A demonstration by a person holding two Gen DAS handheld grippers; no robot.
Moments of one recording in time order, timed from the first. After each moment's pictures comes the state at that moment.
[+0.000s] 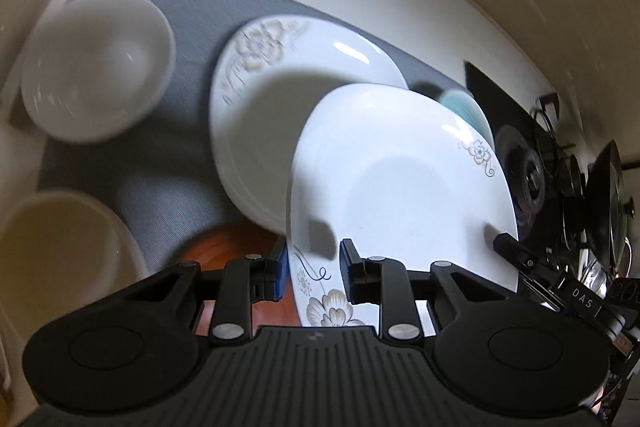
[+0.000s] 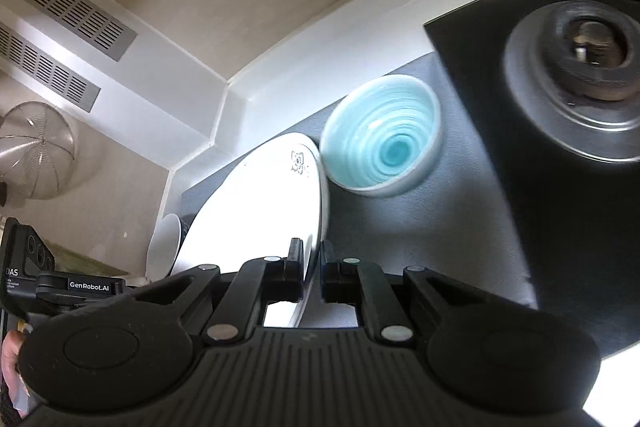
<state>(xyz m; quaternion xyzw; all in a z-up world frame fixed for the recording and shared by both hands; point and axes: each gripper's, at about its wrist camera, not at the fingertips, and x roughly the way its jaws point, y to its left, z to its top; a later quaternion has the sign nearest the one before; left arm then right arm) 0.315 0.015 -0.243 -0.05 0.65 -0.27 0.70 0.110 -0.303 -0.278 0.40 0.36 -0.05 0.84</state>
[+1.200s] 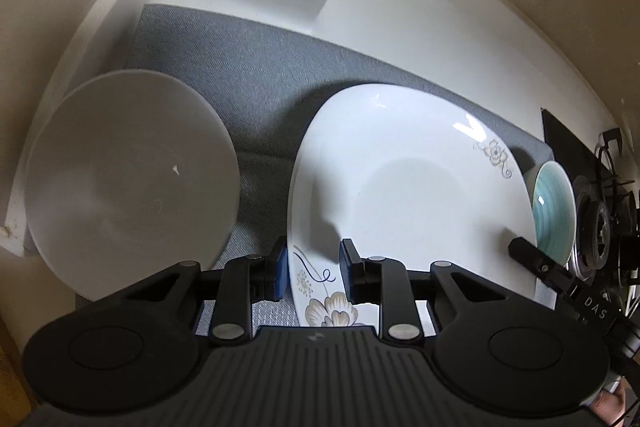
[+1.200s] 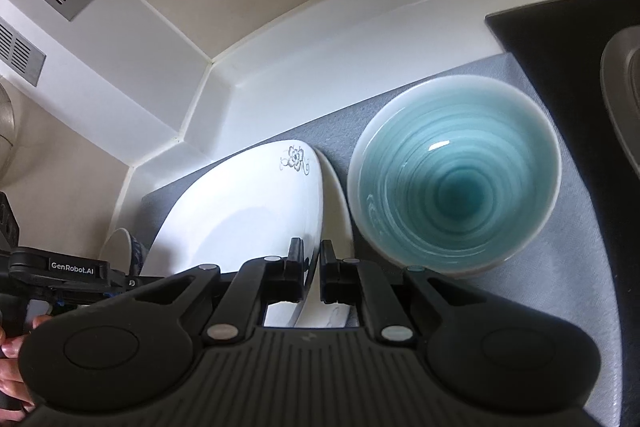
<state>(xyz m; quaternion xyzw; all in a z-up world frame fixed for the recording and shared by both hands) 0.383 0.003 -0.282 0.00 0.64 -0.22 0.73 0.214 -0.287 -0.329 0.34 0.39 -0.07 0.86</state>
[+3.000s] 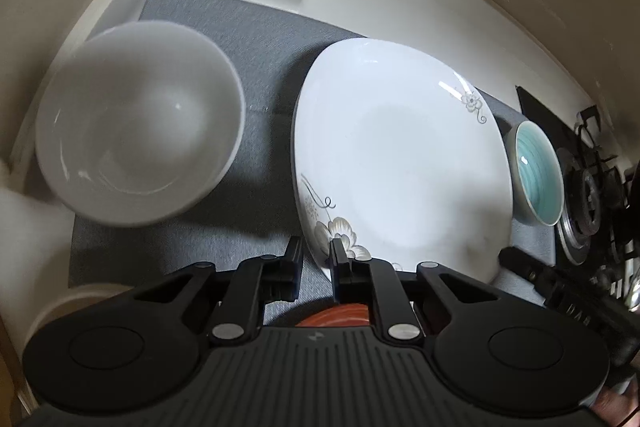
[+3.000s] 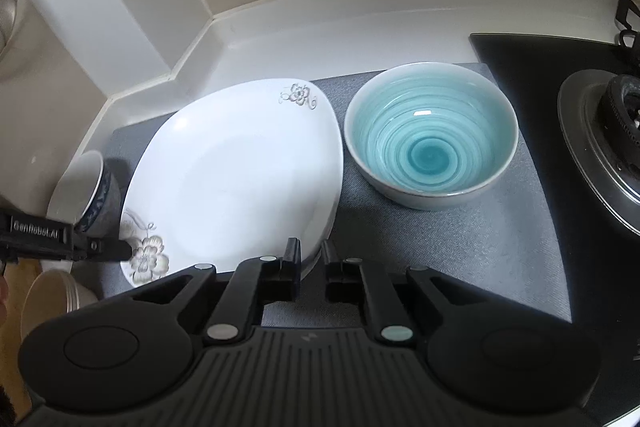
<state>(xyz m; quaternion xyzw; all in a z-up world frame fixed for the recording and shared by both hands) 0.328 0.047 -0.273 -0.02 0.61 -0.26 0.75 0.174 -0.227 -0.314 0.22 0.43 -0.10 0.87</state>
